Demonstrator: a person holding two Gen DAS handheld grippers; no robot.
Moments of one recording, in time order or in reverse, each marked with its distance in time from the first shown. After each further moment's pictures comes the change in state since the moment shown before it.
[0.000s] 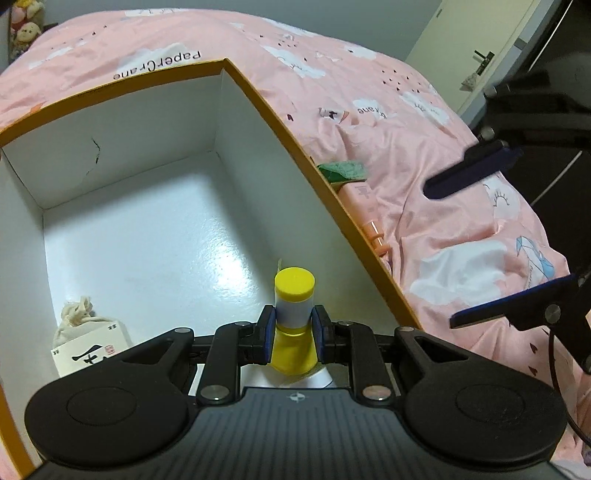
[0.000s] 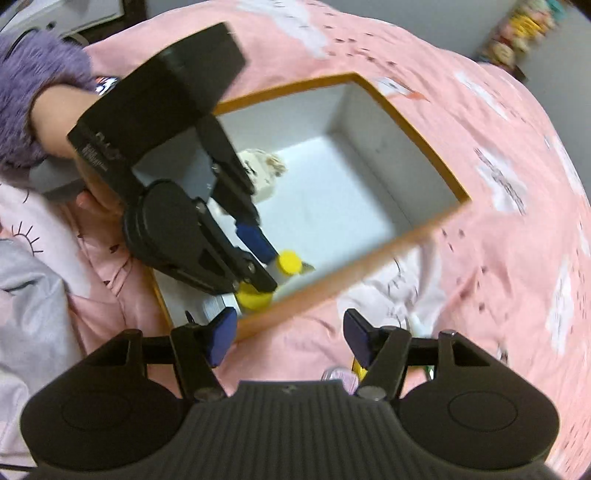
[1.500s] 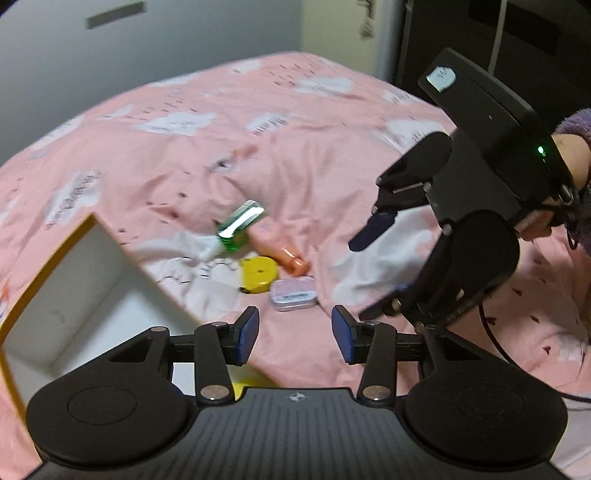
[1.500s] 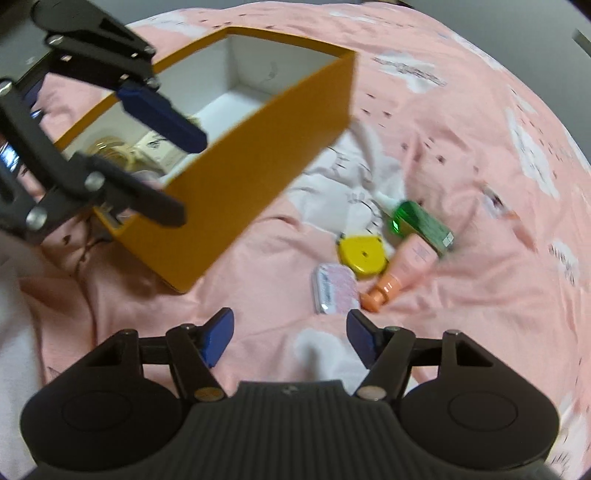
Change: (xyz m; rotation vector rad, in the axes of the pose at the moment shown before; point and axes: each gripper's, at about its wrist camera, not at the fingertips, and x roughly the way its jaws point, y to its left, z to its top) left arm -0.030 -0.131 0.017 0.503 0.006 0.028; right arm 0.033 -0.009 -0.131 0.421 -0.075 -0.067
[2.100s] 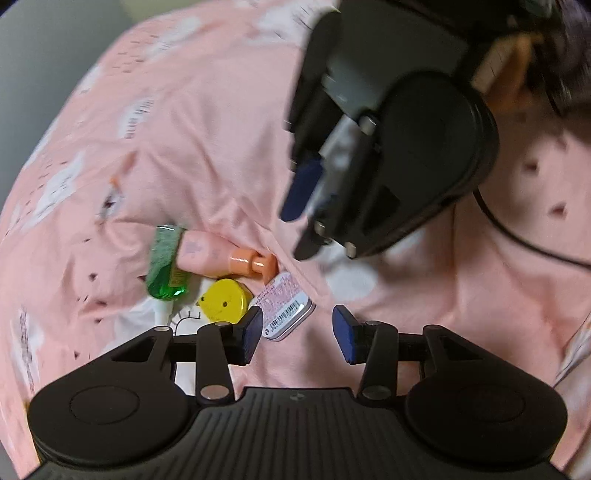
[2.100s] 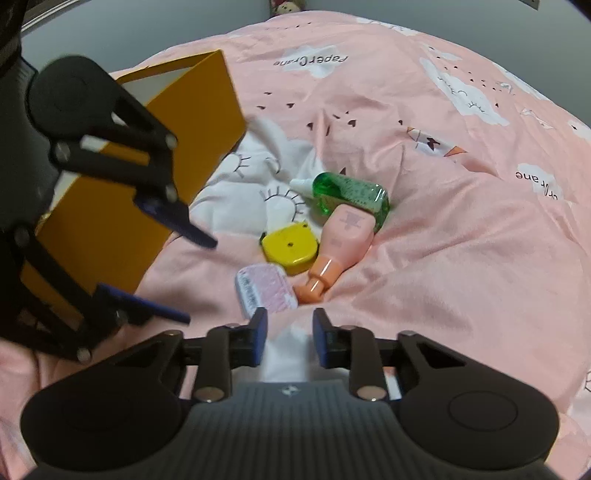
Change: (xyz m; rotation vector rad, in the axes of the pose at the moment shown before) left arm 0.126 -0.044 0.027 0.649 0.255 -0.036; right arm 0.035 -0.063 -0.035 0.289 -0.134 -0.033
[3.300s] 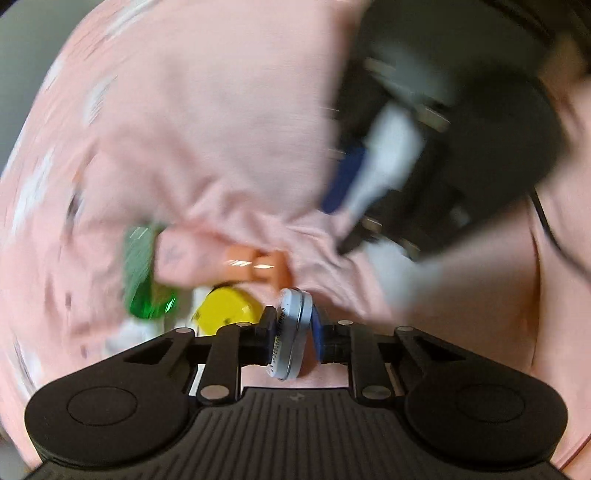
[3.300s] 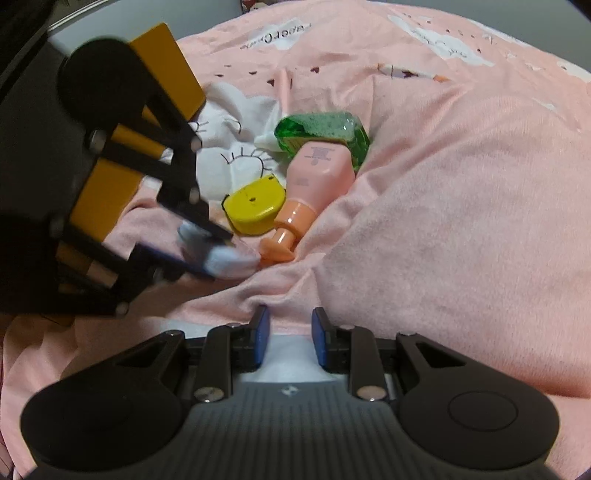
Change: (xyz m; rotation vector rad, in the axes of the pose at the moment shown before) left arm 0.058 0.026 0.021 -0.003 0.130 0.008; right arm 0.045 -0.032 -0.041 0.138 -0.019 0.058
